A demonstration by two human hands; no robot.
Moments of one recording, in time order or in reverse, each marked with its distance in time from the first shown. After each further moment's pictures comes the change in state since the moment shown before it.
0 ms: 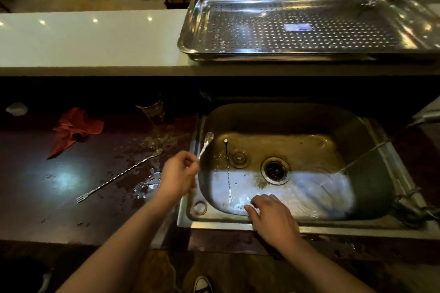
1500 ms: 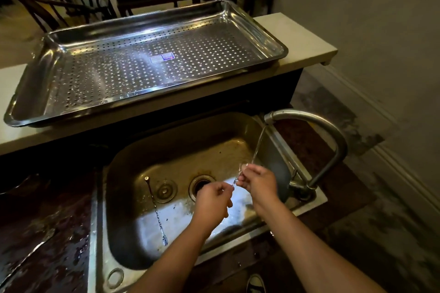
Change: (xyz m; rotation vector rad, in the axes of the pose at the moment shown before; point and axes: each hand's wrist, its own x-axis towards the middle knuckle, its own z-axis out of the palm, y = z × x) left_hand -0.047 0.114 0.241 0.036 -0.505 0.048; right_hand 0.017 0.131 -0.122 1.586 0.584 0.714
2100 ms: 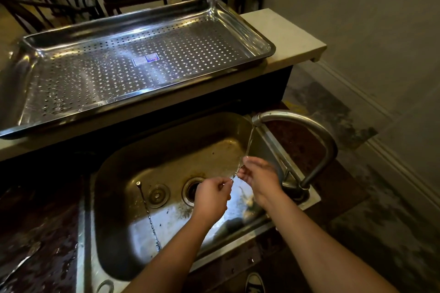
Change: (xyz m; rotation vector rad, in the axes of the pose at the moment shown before) left_hand 0.022 0.016 0.017 0.170 0.015 0.118; right_hand 0.024 -0.022 -0.015 0.128 0.007 0.037
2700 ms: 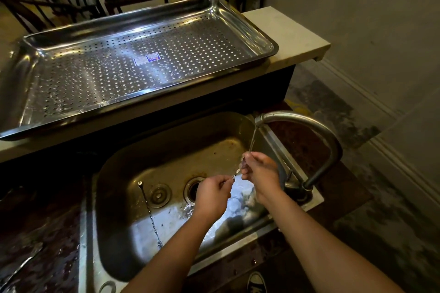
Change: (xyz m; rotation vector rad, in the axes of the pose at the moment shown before) left_hand 0.010 -0.006 -0.001 0.017 0.016 0.056; right_hand 0.010 0.001 0.003 -0.138 0.000 -0.129
